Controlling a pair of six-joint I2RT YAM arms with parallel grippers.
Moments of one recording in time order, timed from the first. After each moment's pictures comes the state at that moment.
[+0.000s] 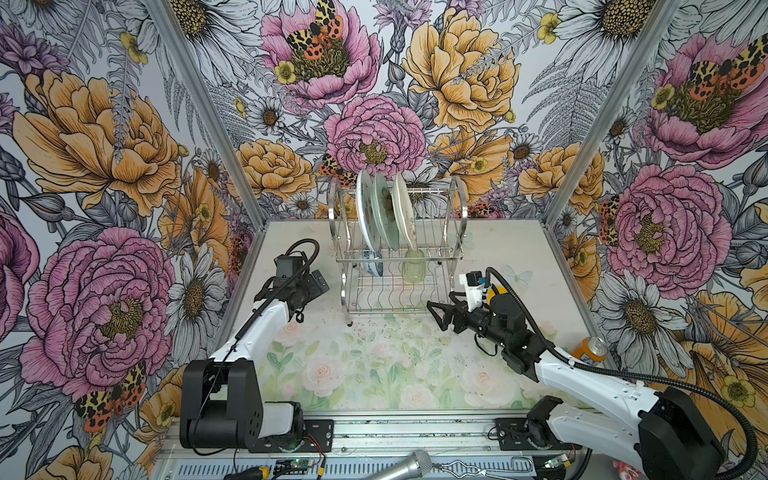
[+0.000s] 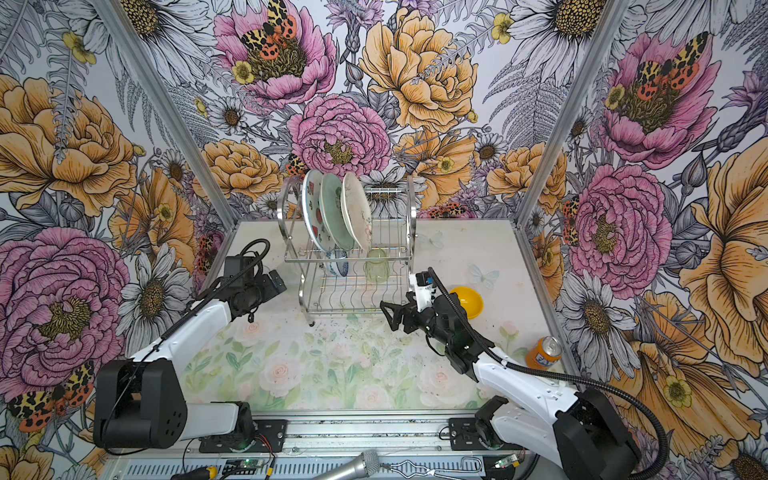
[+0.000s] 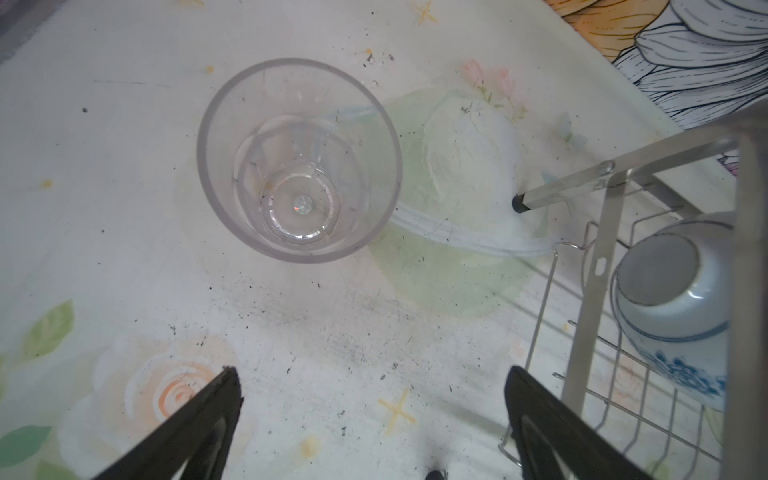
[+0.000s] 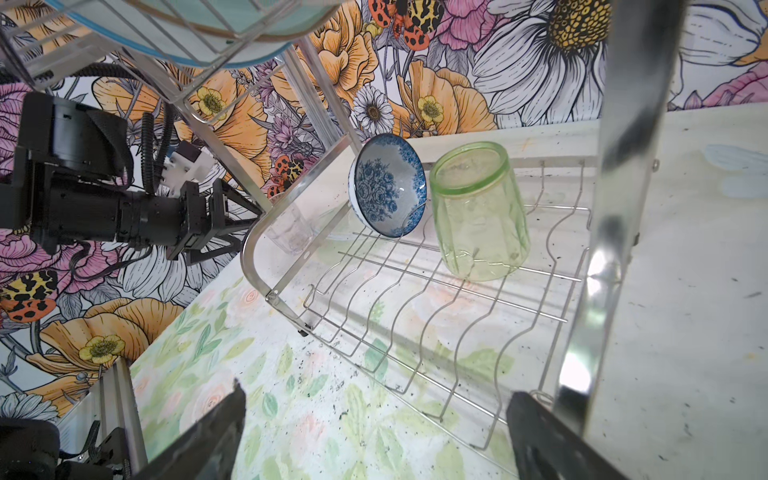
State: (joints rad) left arm -0.04 1.31 0.84 -0.37 -0.06 -0.57; right arm 0.58 1.06 0.46 0.31 -0.21 0.41
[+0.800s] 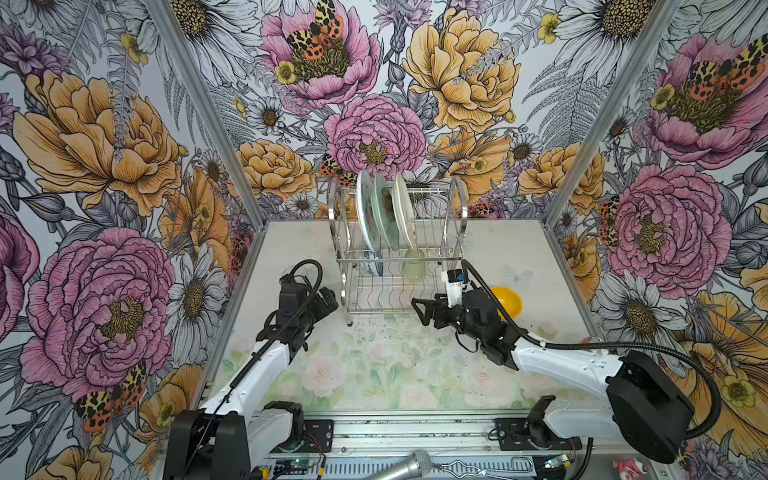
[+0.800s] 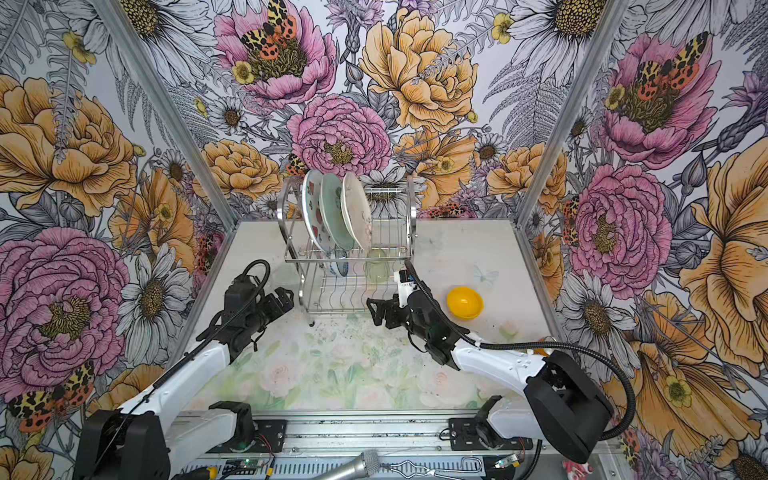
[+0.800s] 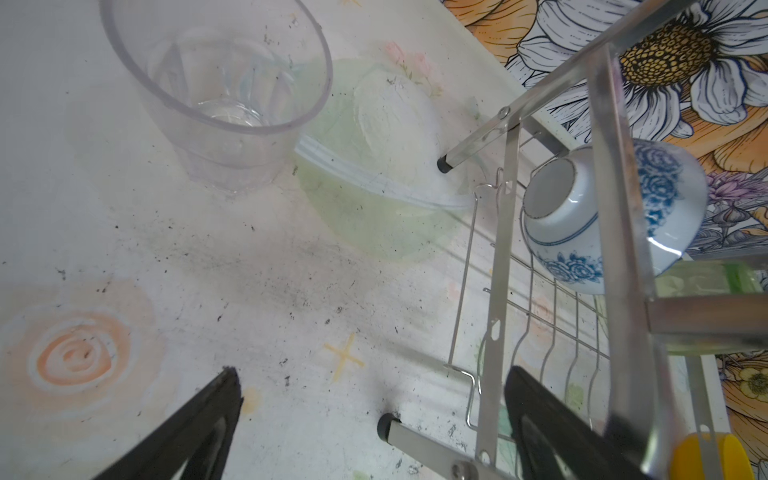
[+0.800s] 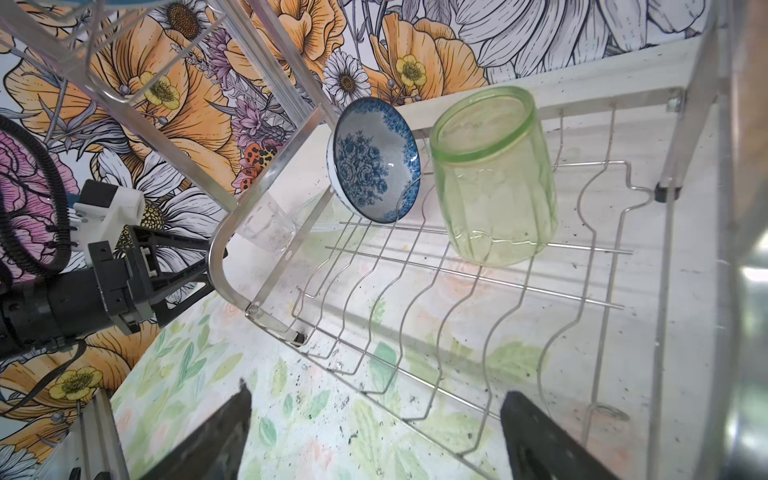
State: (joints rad) left arm -0.11 1.06 0.52 -0.12 0.02 -0.66; right arm 0.72 1.29 0.58 0.34 -0.03 0.51
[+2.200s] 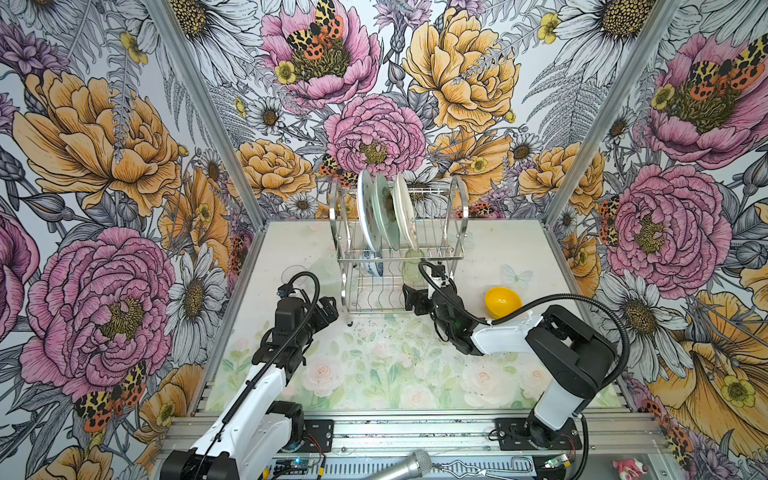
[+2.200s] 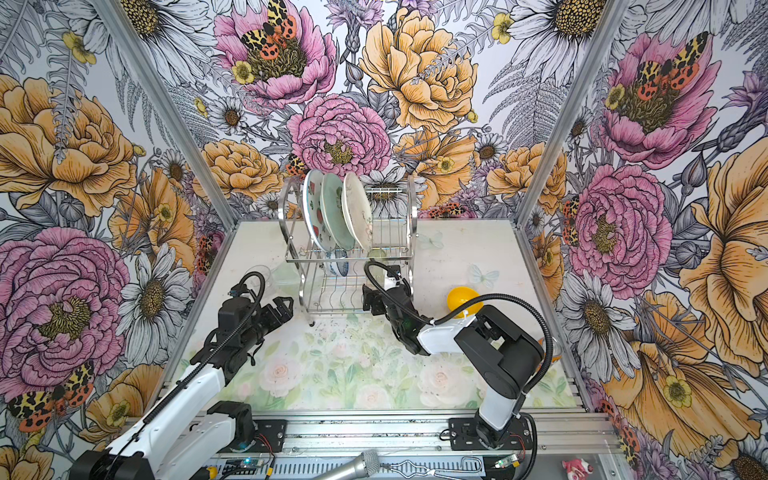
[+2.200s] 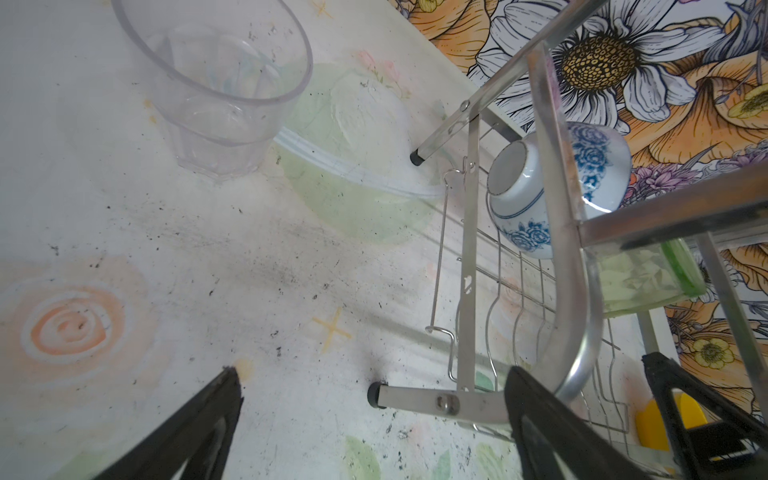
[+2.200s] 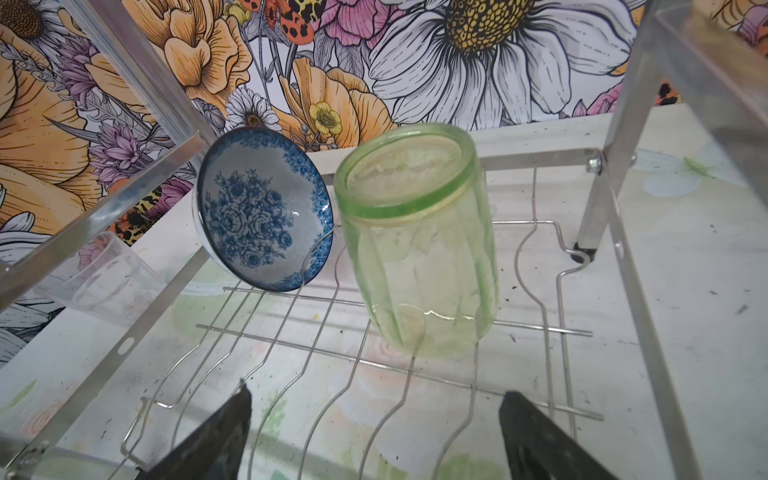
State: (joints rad) left arm -0.13 0.86 0.39 -0.10 0.03 -0.66; right arm 0.74 1.73 0.71 0.68 0.31 0.42
